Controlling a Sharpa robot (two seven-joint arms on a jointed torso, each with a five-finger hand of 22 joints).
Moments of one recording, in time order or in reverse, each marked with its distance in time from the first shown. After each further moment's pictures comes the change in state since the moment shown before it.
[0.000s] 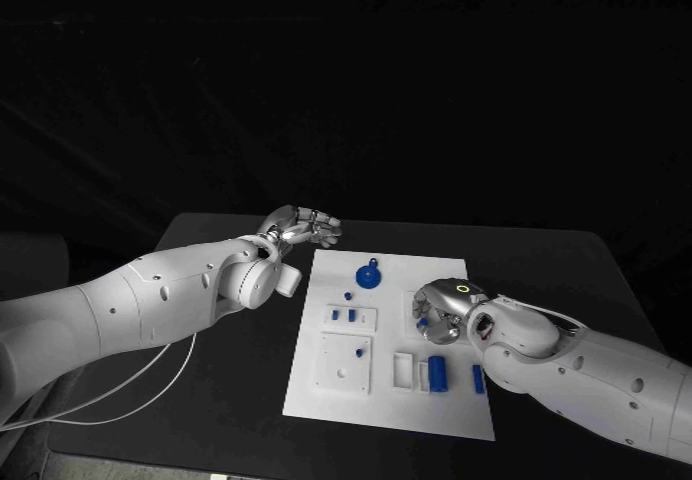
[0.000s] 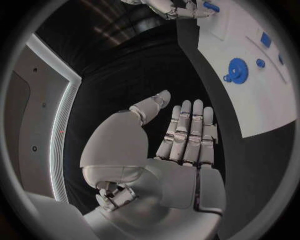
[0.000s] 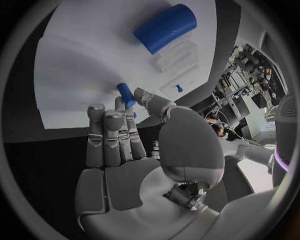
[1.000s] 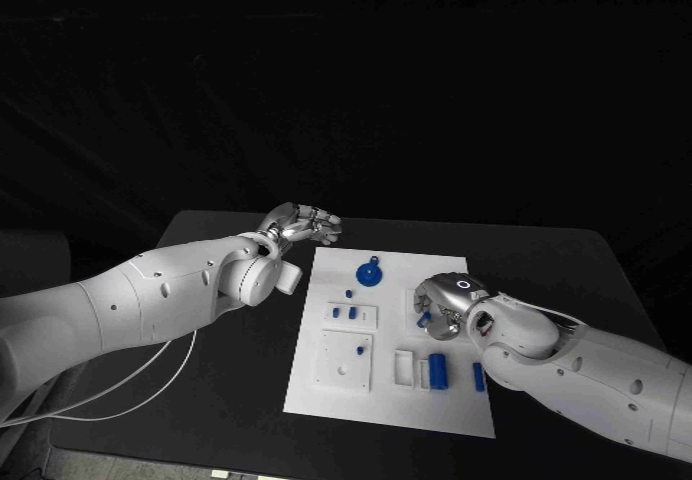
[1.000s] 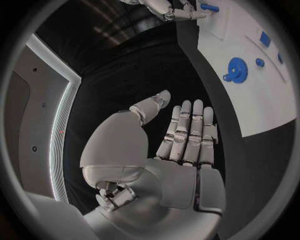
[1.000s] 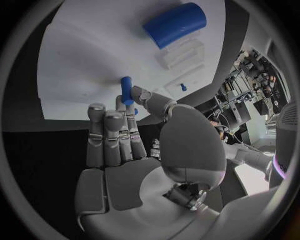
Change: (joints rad) left arm 0.000 -0.001 0.000 -0.001 0.000 0.001 -0.002; left_hand 0.000 0.000 0.000 0.000 0.000 -0.003 0.004 0.000 -0.002 -0.004 -0.004 0.000 -0.002 0.000 0.000 -0.004 0.003 0.000 -0.004 0.004 -0.004 0.002; right arm 0.000 0.003 0.000 0.007 -0.060 -0.036 -0.030; right_hand 0.029 -0.013 0.112 -0.053 -0.004 0.058 -0.028 0.023 0.032 0.015 -0.014 0.050 0.086 0.015 -0.022 0.000 -0.005 0.000 0.005 -0.006 0.014 0.000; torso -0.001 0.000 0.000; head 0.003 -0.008
